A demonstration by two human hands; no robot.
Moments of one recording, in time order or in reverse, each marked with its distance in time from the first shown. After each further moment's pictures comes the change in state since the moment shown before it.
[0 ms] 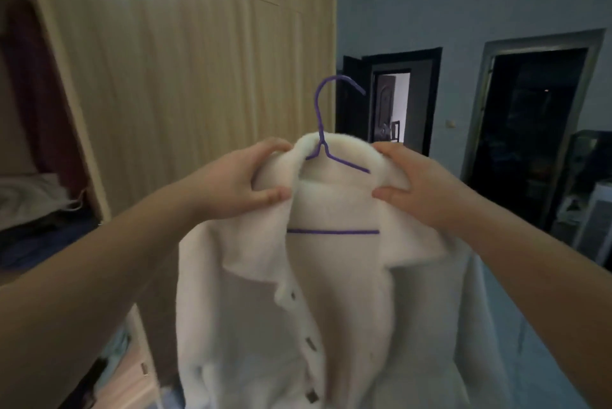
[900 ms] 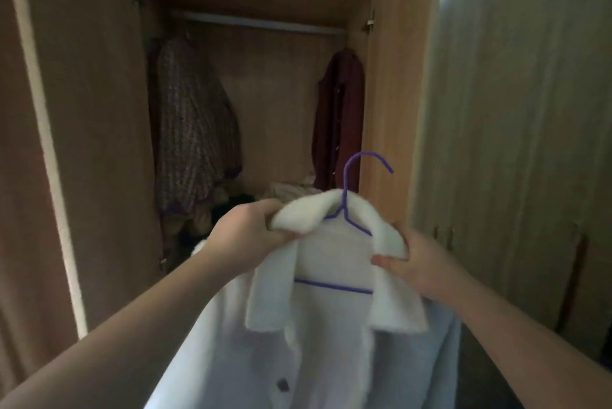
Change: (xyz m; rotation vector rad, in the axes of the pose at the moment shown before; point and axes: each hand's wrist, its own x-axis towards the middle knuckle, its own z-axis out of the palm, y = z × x) left_hand -0.353 -0.326 -0.270 0.358 0.419 -0.759; right_hand 0.219 -0.397 0.434 0.505 -0.366 -0.241
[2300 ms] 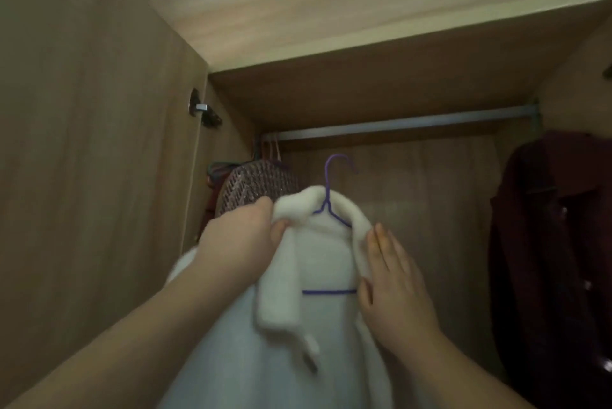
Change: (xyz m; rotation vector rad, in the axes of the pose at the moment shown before) left_hand 0.456 -0.305 -0.070 0.935 0.596 -0.095; right_hand 0.658 -0.058 0.250 -0.269 0.556 -0.612
